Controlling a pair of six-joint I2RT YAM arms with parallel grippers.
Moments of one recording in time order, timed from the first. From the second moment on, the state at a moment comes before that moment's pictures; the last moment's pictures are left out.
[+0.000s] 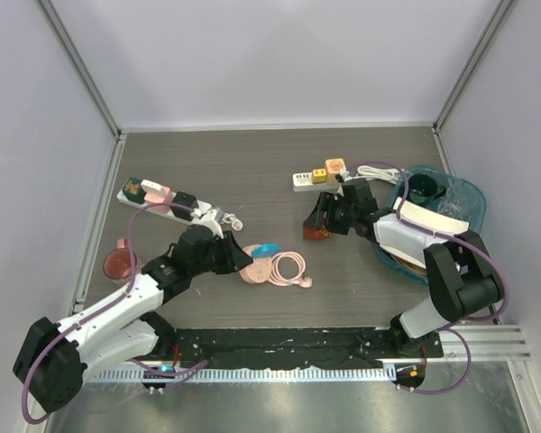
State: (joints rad) left arm -0.67 0.93 0.48 -0.14 0.10 -0.76; right arm 0.38 1.51 0.79 -0.04 -0.25 0.55
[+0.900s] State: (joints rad) left arm -0.67 0.97 0.49 -0.13 0.21 -0.75; right arm 0.33 1.31 0.91 -0.22 -0.22 0.44
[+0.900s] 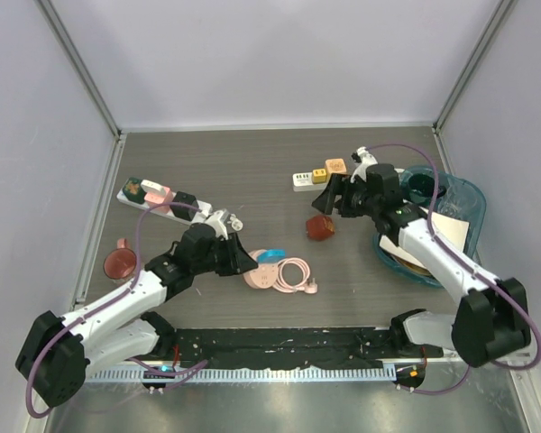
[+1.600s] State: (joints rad) left arm -0.67 1.04 0.50 -0.11 0.33 -0.76; right arm 0.76 1.04 0.59 0.13 -0.46 0.14
